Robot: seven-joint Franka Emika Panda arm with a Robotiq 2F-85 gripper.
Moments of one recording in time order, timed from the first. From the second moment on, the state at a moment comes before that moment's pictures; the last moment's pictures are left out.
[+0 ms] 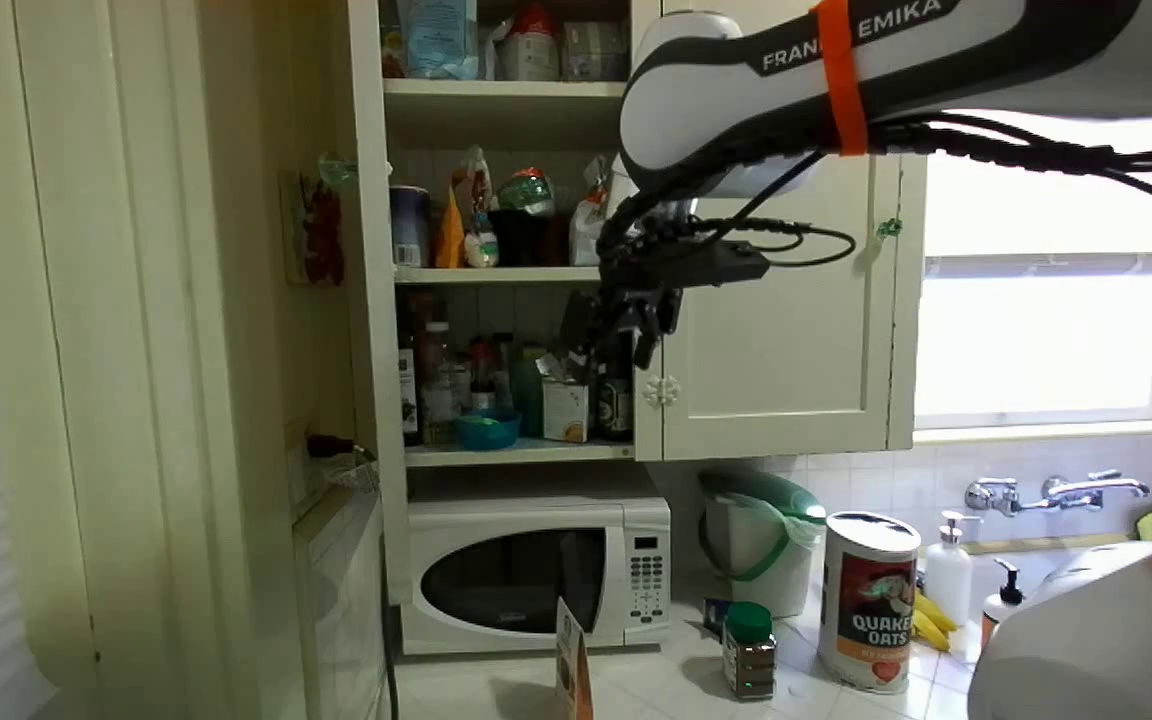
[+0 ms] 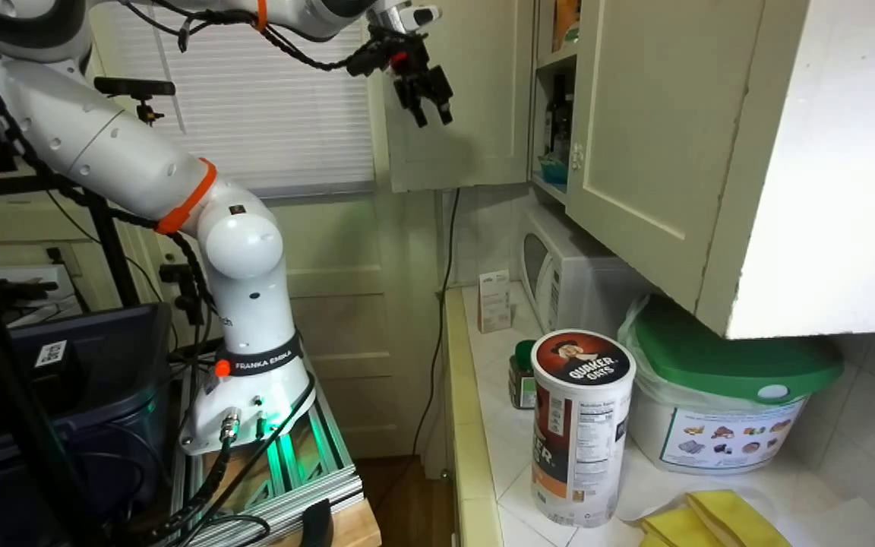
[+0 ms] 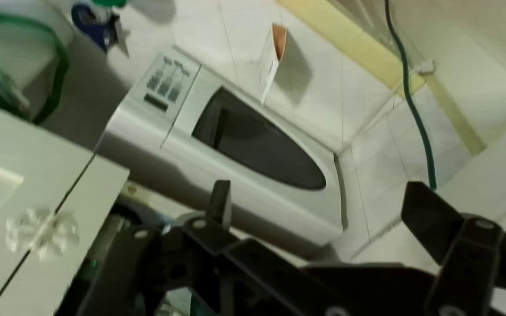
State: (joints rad) arm 0.04 -0.79 0.18 -2.36 0.01 2.01 0.04
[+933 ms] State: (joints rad) arm 0.04 -0.74 0.21 -2.13 -0.13 2.19 0.02
